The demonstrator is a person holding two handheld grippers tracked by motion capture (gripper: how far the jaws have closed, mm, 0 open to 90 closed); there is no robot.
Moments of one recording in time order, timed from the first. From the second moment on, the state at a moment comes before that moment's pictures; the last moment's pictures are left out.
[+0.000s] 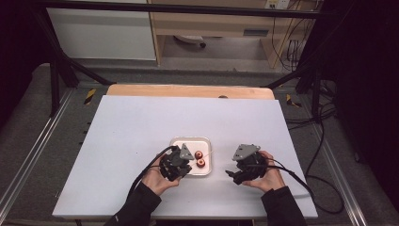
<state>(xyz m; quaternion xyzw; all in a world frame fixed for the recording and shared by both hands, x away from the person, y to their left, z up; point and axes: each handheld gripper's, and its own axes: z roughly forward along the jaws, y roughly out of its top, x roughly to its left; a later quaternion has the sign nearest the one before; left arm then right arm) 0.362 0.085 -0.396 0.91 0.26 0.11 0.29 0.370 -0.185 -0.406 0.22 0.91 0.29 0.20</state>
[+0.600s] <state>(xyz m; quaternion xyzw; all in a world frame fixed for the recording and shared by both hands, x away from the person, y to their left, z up) 0.335 0.135 -0.410 0.84 0.35 0.15 0.40 0.384 -0.171 -0.401 0.30 0.89 0.31 0.14</state>
